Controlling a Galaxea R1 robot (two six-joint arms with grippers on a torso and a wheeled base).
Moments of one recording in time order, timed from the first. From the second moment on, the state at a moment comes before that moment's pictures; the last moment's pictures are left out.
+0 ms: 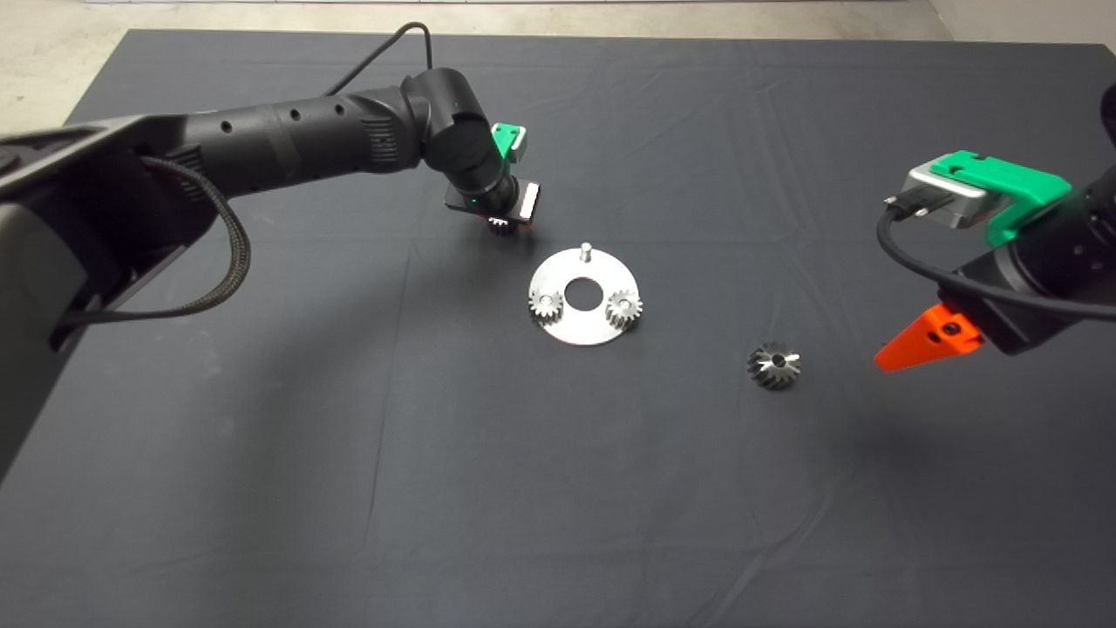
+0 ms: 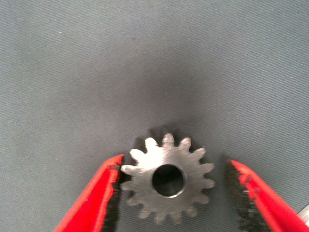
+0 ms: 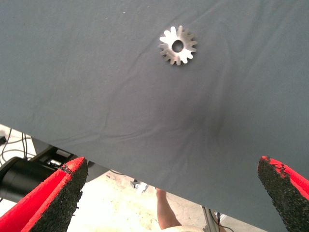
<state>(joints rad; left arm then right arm) -0.39 2.84 -1.75 0.55 1.11 -0.90 0.83 2.22 -0.62 0.14 -1.53 1.21</state>
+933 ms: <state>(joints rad) -0.39 2.85 -1.75 0.55 1.11 -0.87 0.83 2.22 -0.62 0.14 -1.53 1.21</state>
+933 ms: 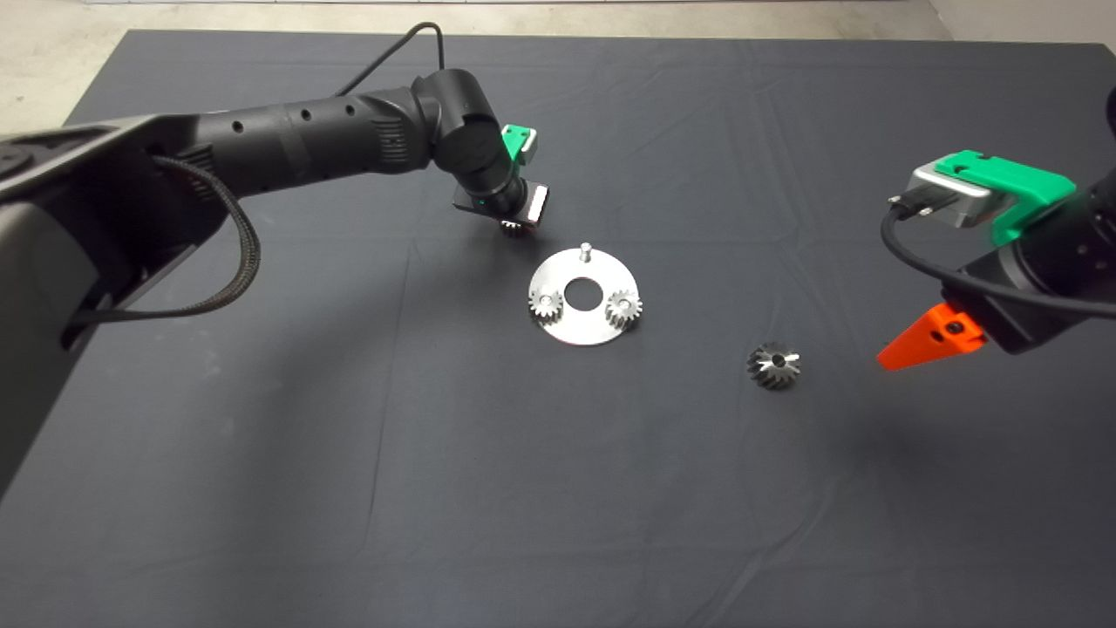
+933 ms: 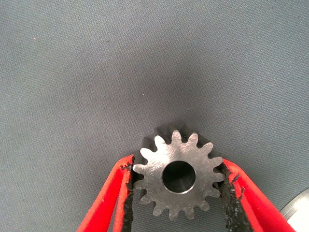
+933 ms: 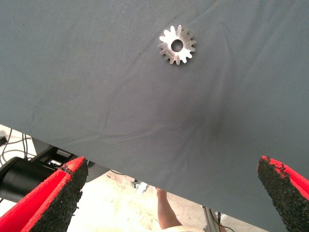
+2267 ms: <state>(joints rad) -0.48 2.90 -1.63 0.49 1.23 -0.99 0.83 2.22 -0.62 0.14 -1.53 1.21</state>
